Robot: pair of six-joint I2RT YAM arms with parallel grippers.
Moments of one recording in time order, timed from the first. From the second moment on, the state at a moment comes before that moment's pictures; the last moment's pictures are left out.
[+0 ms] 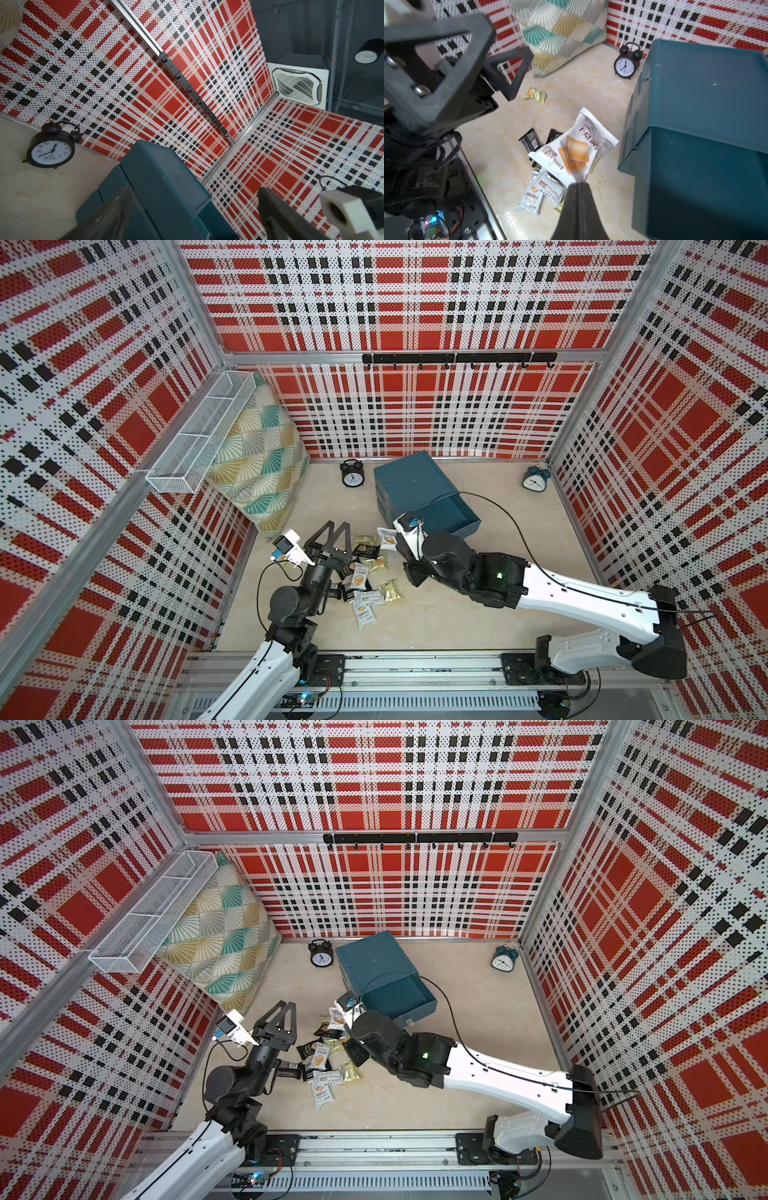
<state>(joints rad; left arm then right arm) -0.43 0.52 0.14 0.76 -0.06 -0.76 1.18 1.28 1.21 -0.40 0.35 0.27</state>
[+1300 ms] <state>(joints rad) -0.61 0.82 0.38 0.22 -0.07 -0.70 0.89 1.00 0.98 -0.48 0.11 0.33</state>
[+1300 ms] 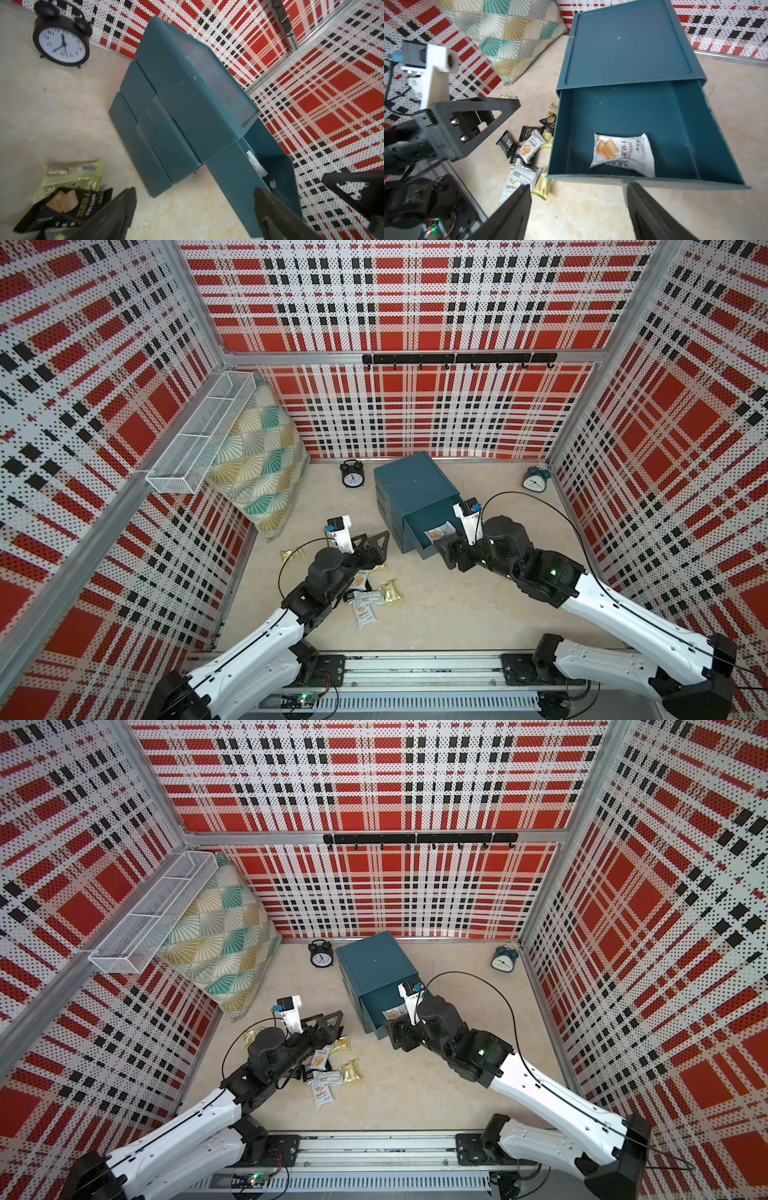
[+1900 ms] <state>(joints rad) -0.61 0.80 0.25 -0.06 -0.19 -0.81 1.06 0.96 0.77 -0.39 0.04 0.32</state>
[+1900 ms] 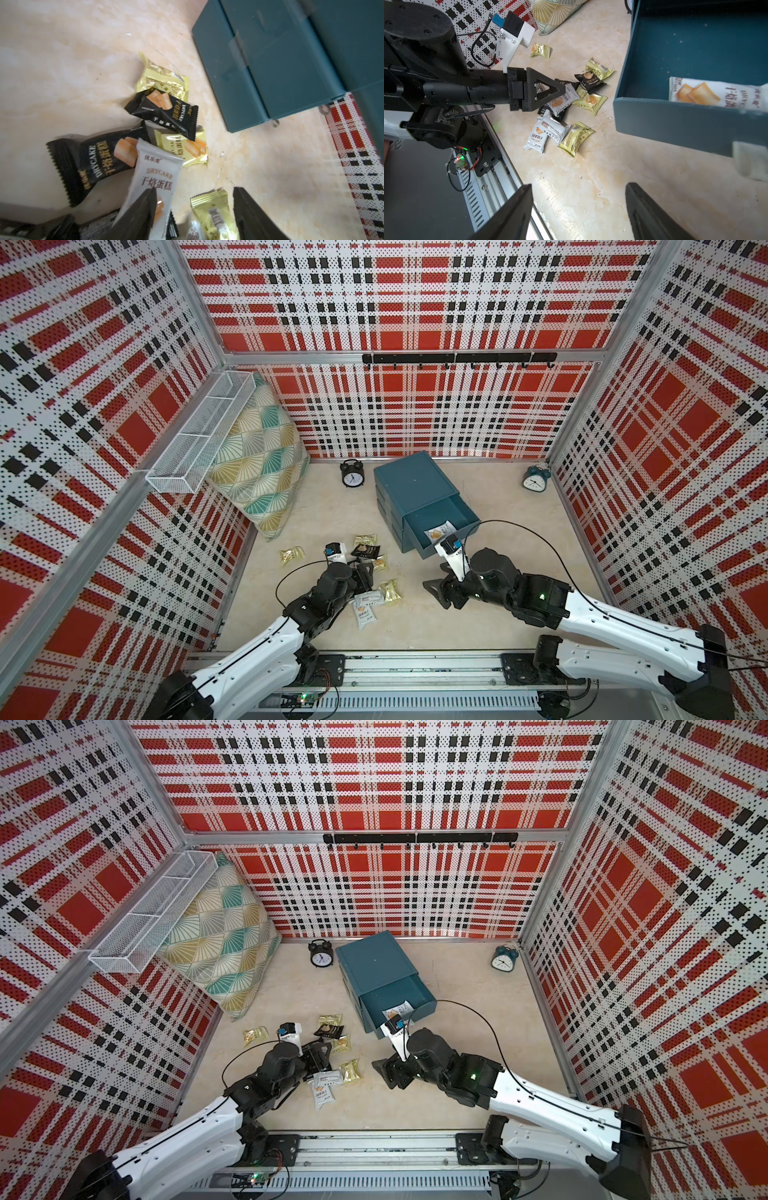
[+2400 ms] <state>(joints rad) -0.64 1.11 0.37 -0.11 -0.32 -0.75 1.08 1.02 0.70 -0.30 0.01 0.35</state>
